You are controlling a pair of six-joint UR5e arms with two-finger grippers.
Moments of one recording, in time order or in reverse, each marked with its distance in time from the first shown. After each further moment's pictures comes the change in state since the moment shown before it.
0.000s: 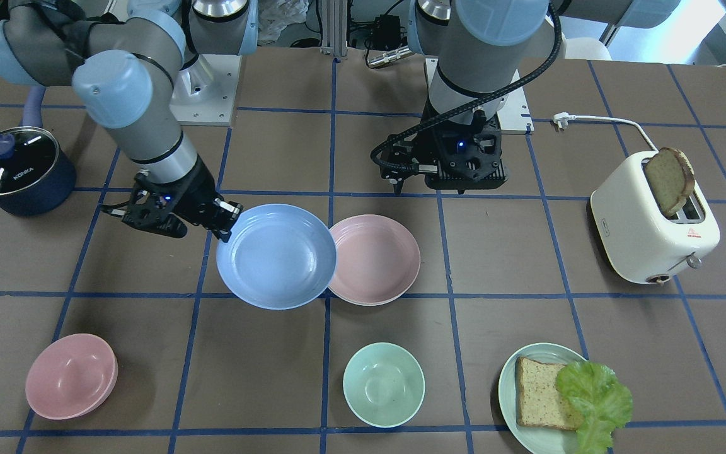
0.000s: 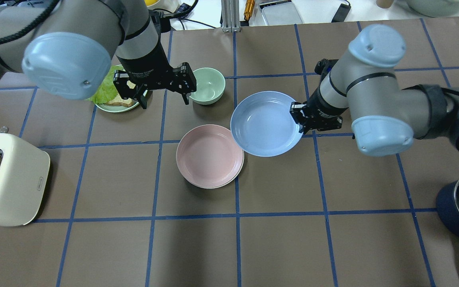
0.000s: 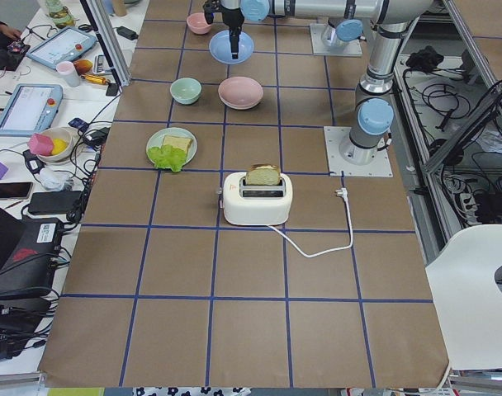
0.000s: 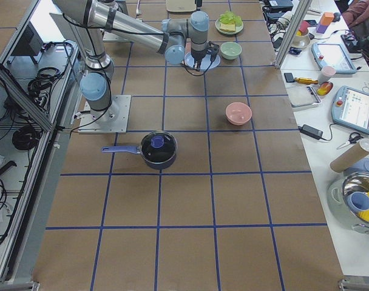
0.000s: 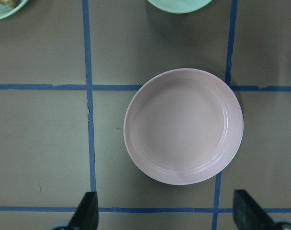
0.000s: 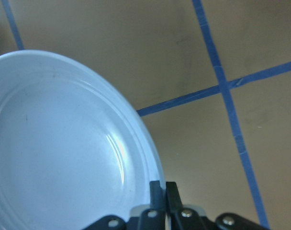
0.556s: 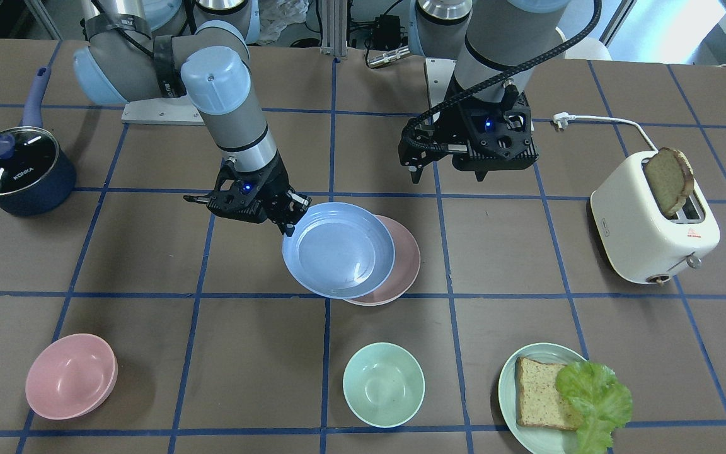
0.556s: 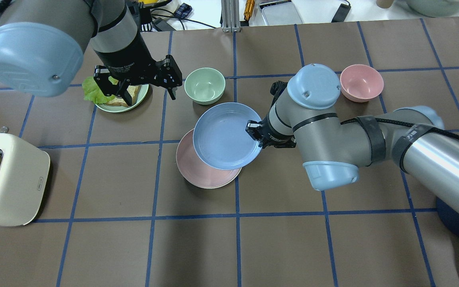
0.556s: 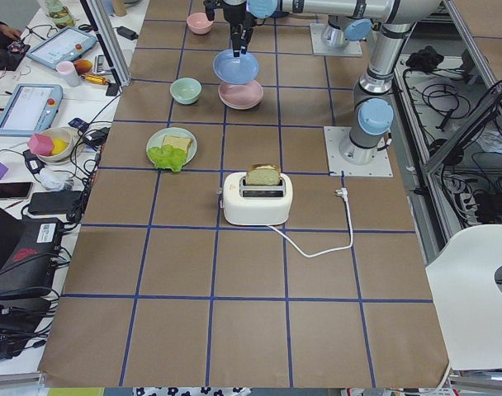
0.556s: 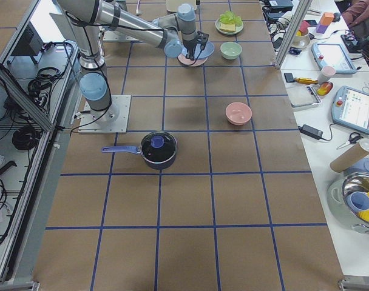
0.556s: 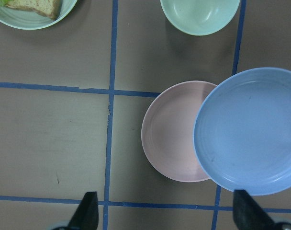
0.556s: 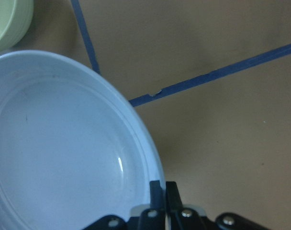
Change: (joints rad) left arm 0.030 0.038 0.000 -0.020 0.002 0.004; right arm 0.188 0.059 0.054 -0.223 -0.013 0.204
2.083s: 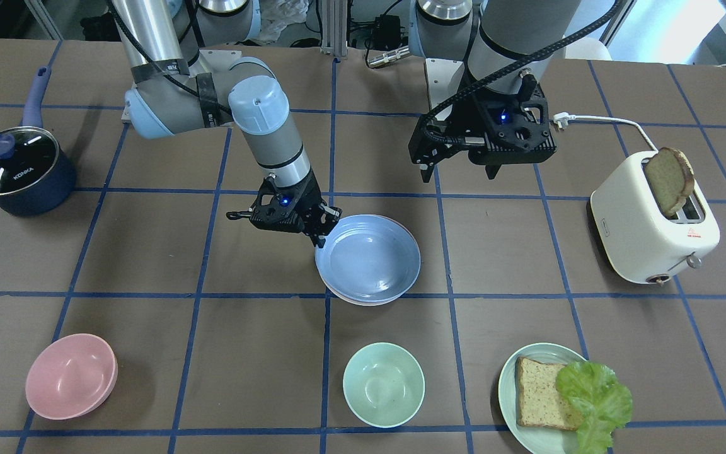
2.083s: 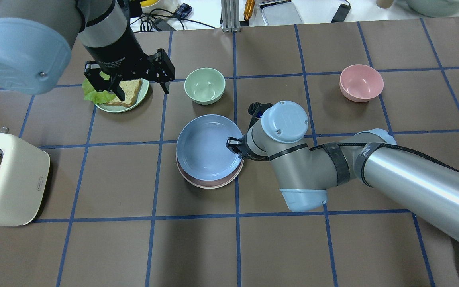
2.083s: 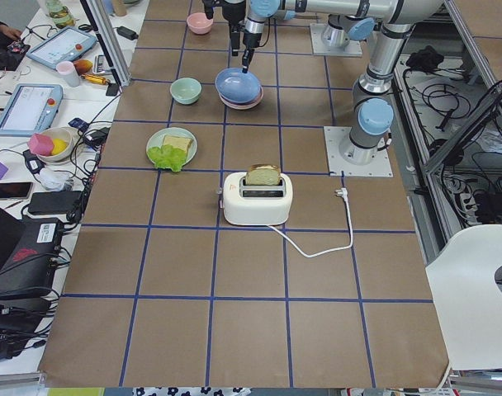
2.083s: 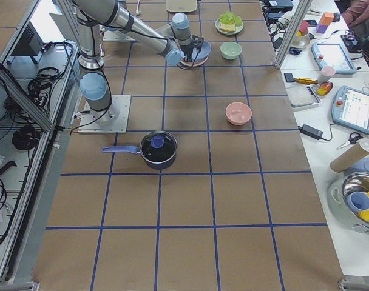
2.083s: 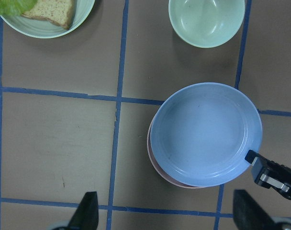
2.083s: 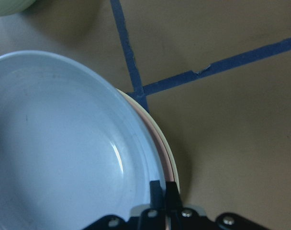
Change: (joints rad) left arm 0.021 0.014 0.007 0.003 0.004 0.000; right arm 0.079 0.117 0.065 -0.247 0.007 0.054
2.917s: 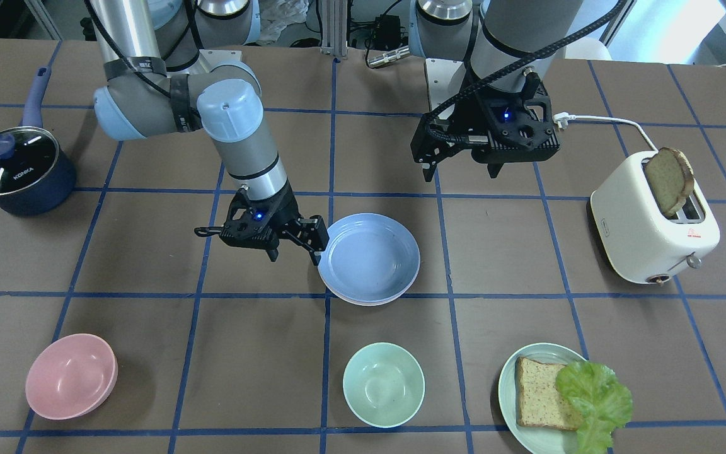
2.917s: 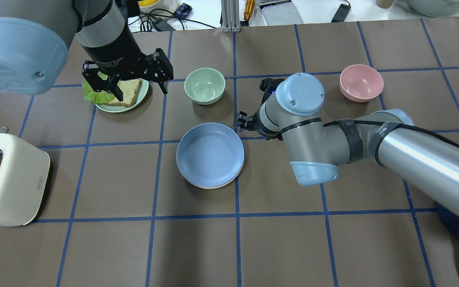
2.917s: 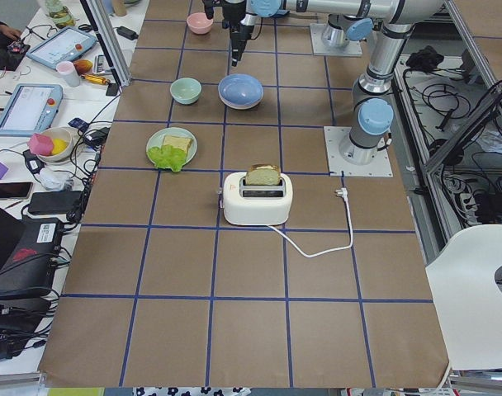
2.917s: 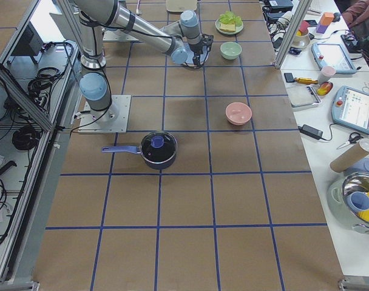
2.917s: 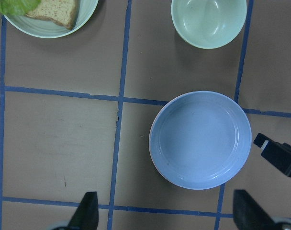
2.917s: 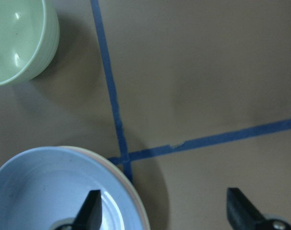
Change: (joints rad) left arm 0.004 0.003 -0.001 -0.002 0.000 0.000; right arm -0.112 -0.020 -0.129 0.158 -0.034 -0.200
